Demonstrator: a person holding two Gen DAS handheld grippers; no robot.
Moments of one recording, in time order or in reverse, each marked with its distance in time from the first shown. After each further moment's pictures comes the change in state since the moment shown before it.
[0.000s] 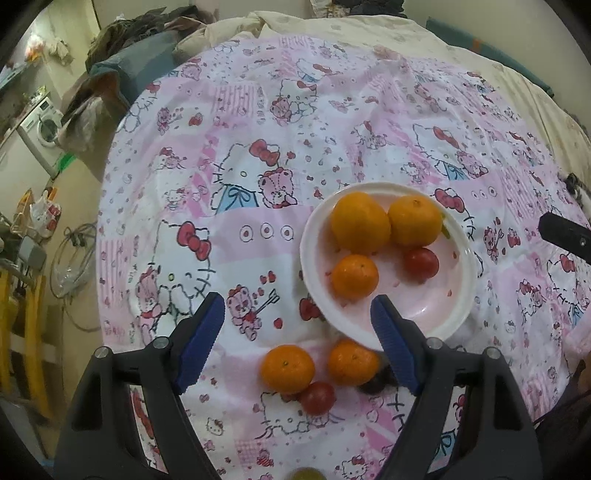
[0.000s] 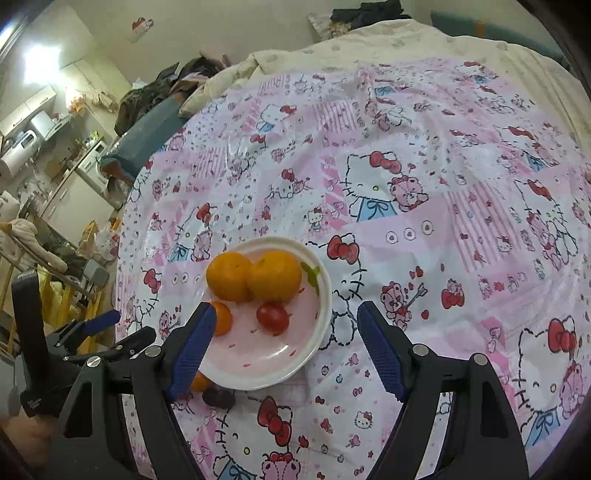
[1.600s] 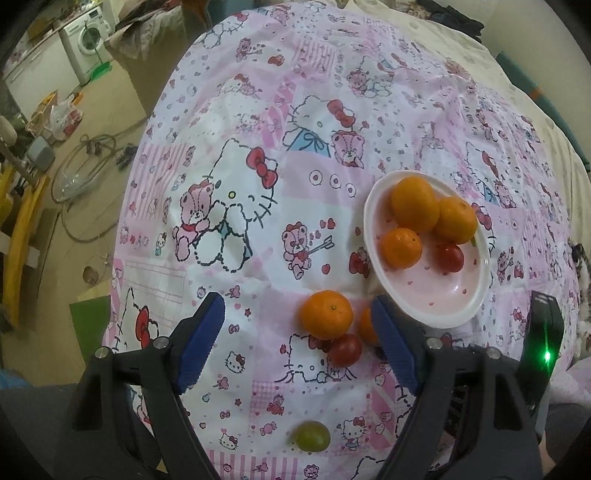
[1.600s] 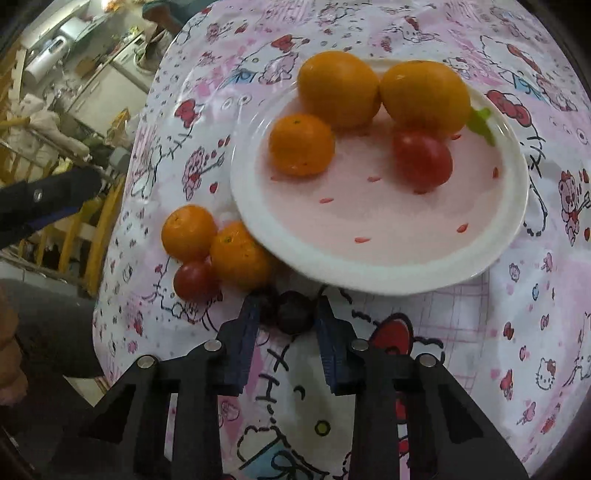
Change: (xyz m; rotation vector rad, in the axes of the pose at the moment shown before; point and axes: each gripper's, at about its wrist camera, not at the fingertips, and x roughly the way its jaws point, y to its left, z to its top) left arm -0.005 0.061 -0.030 -0.315 0.140 -0.018; right arm 0.117 0.072 -0.095 -0.221 0.392 0.120
